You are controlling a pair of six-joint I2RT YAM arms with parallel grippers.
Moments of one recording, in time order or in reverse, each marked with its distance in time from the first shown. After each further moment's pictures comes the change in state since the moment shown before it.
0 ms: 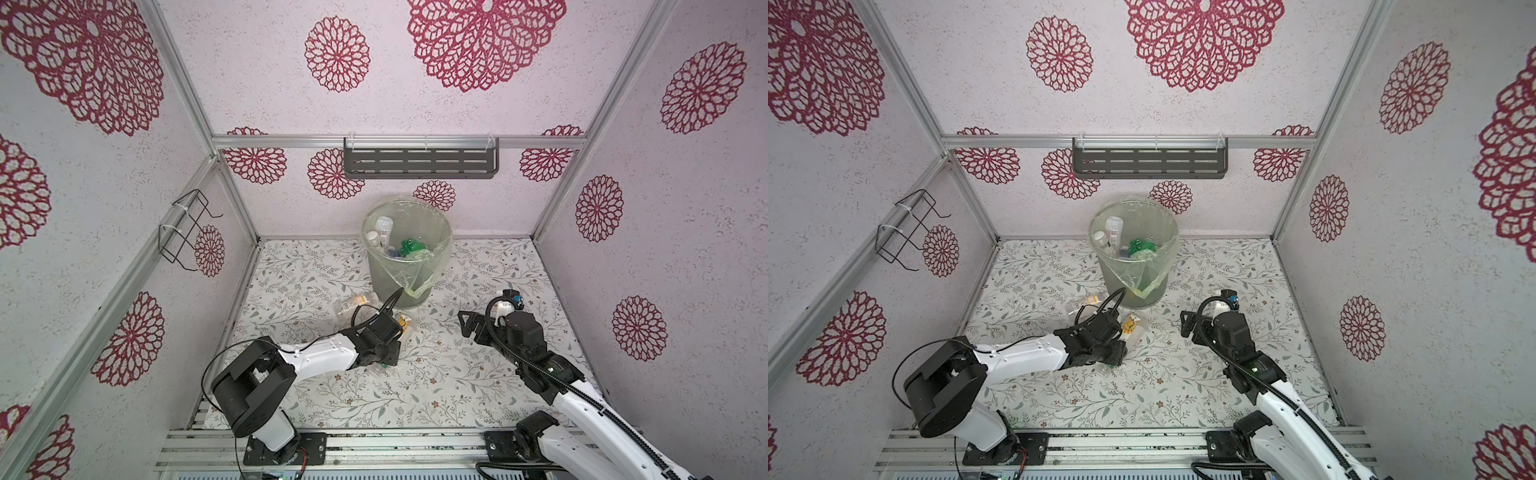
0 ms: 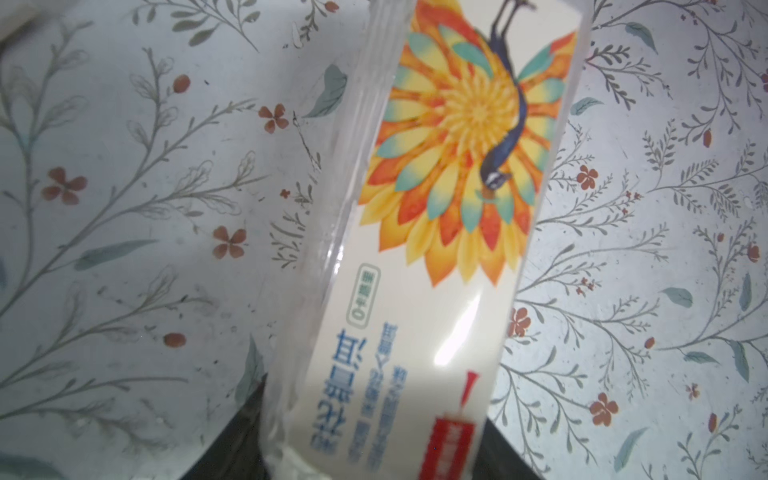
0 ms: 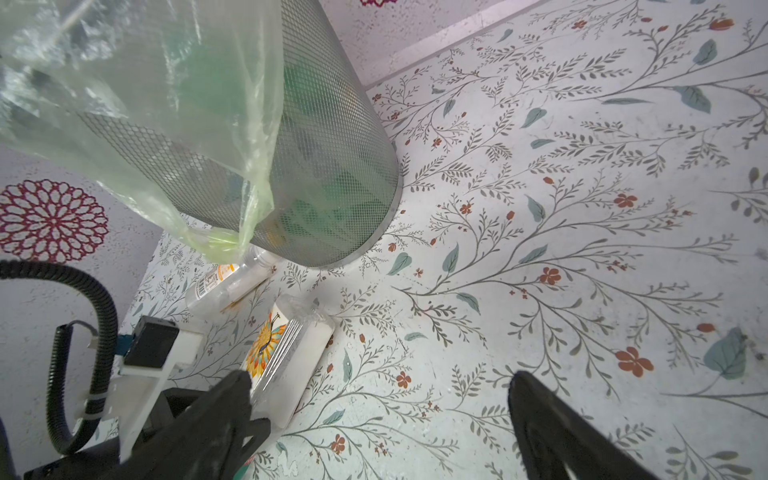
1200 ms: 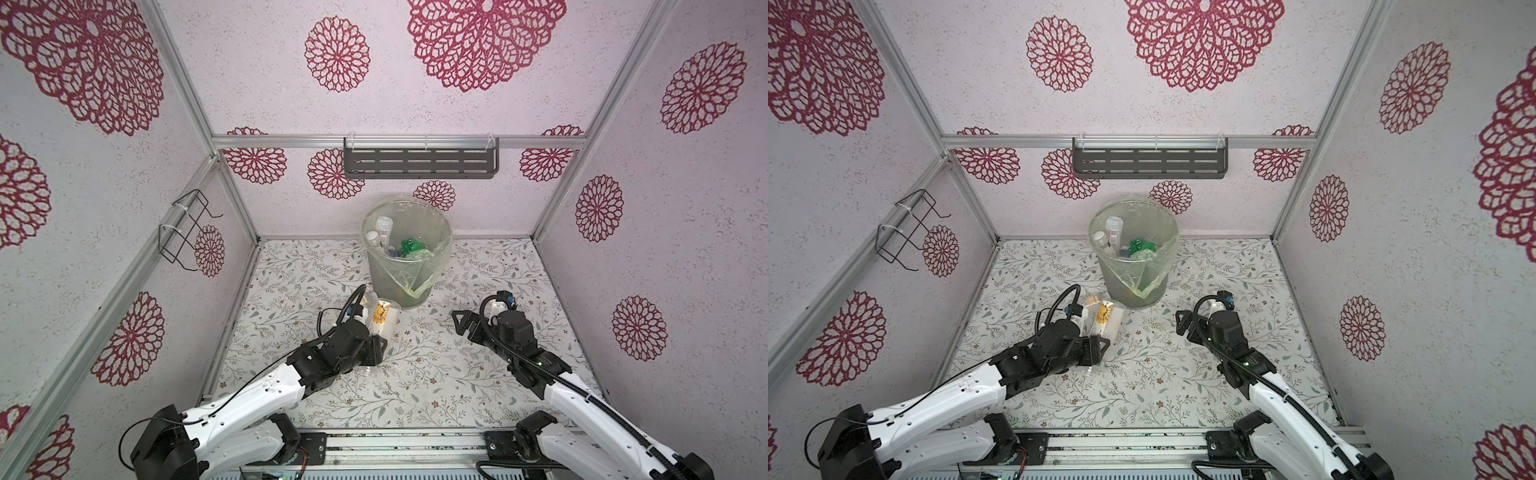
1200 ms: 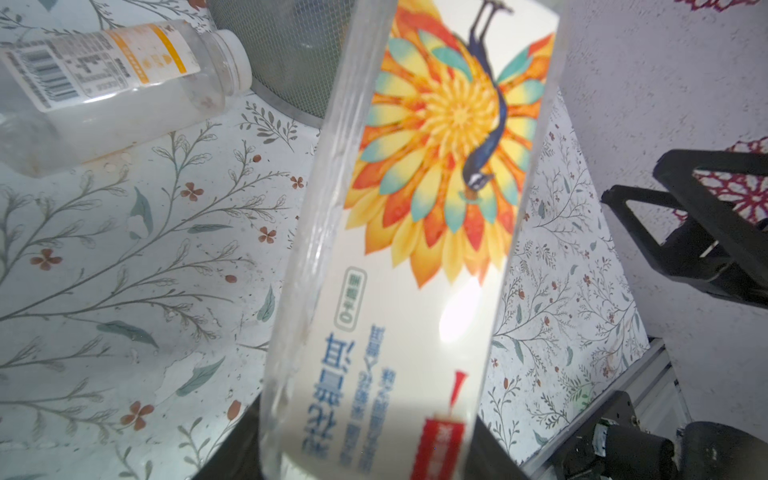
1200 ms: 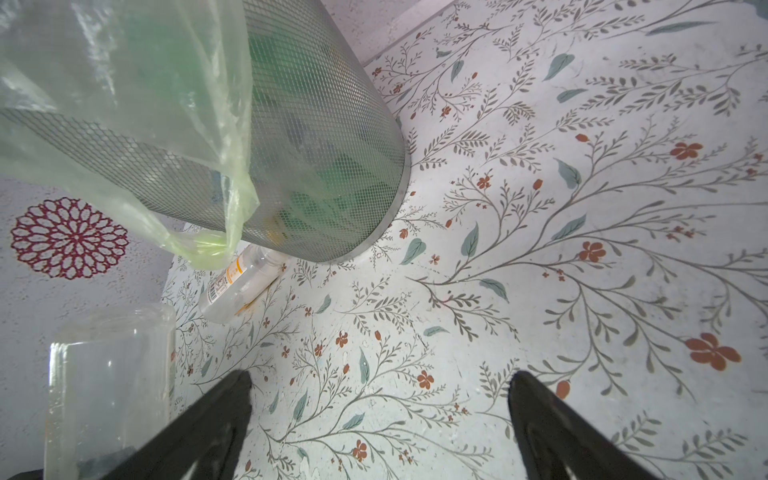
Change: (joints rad) left arm 0.022 -0.529 -0.149 -0.054 -0.018 -0.193; right arm -0.002 0.094 -0.045 0.121 -0.051 0.111
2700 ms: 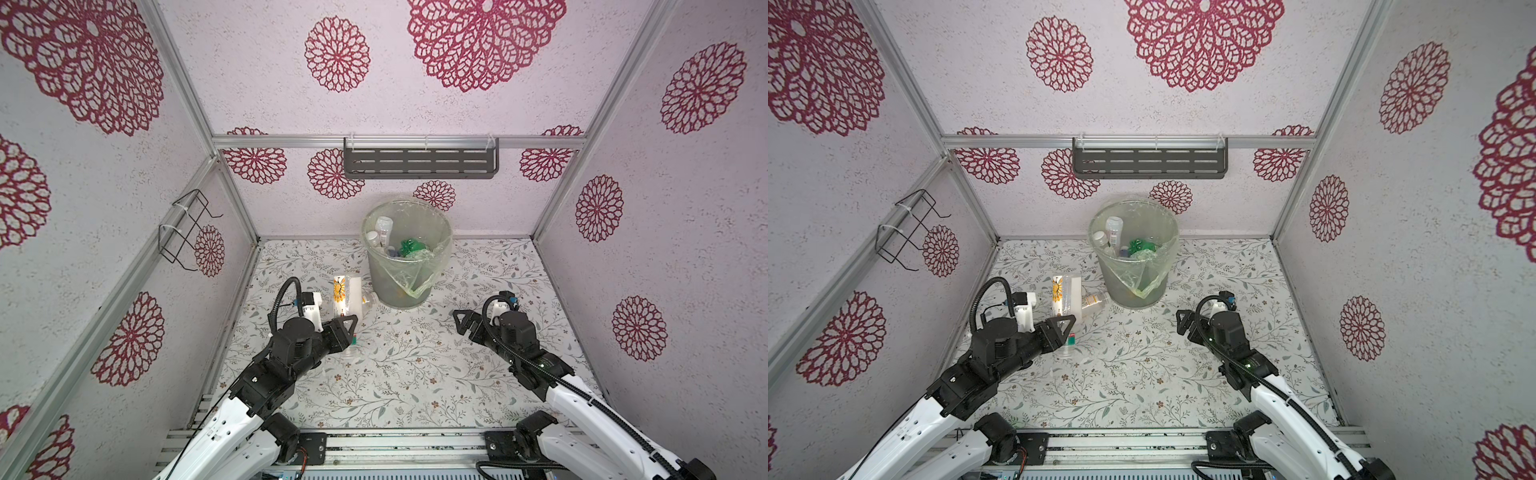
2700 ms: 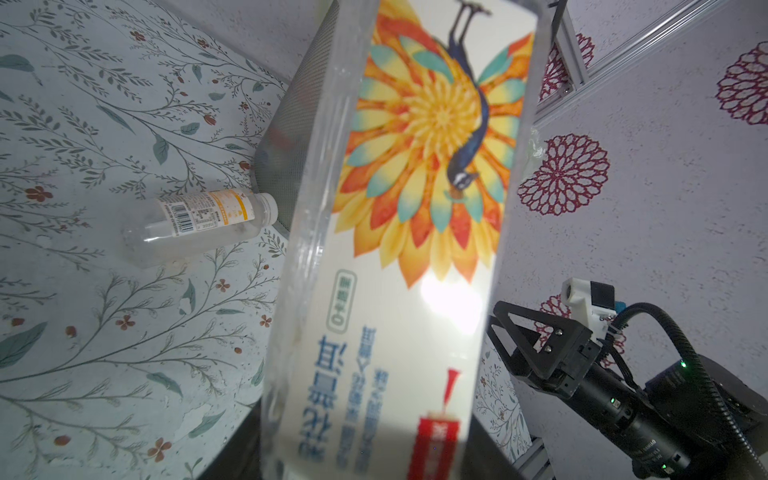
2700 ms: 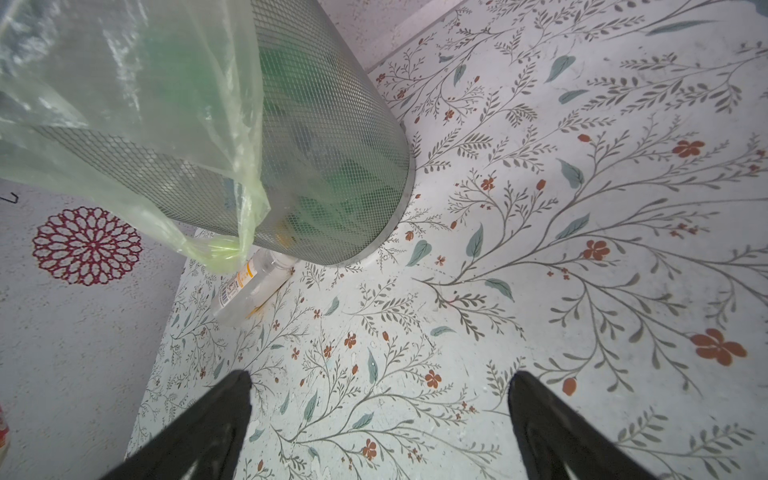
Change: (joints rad) left arm 0.240 -0.375 0.002 -0.051 0.081 -0.051; right arm 0.000 -0.024 0.000 -0.008 -0.001 0.021
